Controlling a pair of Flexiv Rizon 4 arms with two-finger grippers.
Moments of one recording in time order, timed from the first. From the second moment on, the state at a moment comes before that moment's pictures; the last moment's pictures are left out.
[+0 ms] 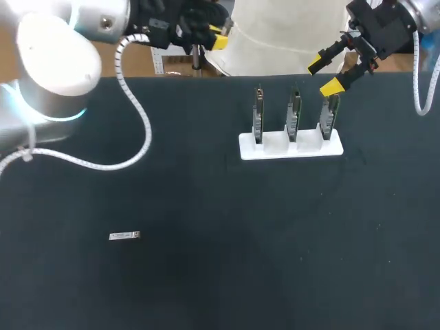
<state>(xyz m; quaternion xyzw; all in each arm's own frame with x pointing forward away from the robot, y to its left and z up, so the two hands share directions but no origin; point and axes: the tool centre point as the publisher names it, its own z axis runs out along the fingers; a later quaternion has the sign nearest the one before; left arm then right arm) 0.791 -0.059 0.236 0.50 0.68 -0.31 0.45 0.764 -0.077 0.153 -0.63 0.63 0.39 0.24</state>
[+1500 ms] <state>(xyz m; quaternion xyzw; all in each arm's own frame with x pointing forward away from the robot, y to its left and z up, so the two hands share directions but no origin) 0.773 -0.175 0.213 0.50 0.54 -0.45 0.51 0.764 -0.077 0.153 -0.63 0.63 0.39 0.24</state>
